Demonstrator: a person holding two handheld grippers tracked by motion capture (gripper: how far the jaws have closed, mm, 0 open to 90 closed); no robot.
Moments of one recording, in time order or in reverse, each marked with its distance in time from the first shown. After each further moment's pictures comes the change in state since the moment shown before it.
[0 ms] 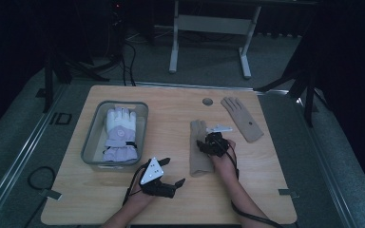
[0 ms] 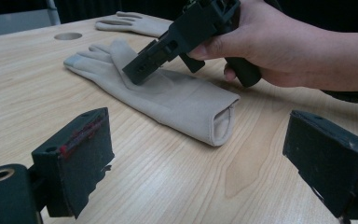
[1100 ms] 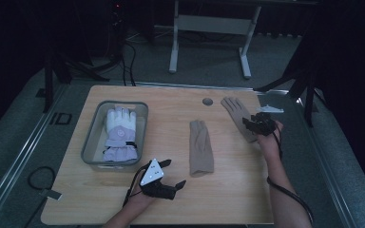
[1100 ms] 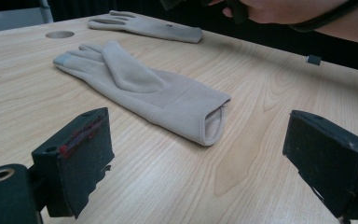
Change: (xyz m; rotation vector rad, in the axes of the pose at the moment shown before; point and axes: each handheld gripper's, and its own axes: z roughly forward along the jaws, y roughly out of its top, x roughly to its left) left arm -0.003 -0.002 0.000 -0.002 -0.025 -0.012; right arm -0.172 0.021 -0.049 -0.094 -0.198 0.023
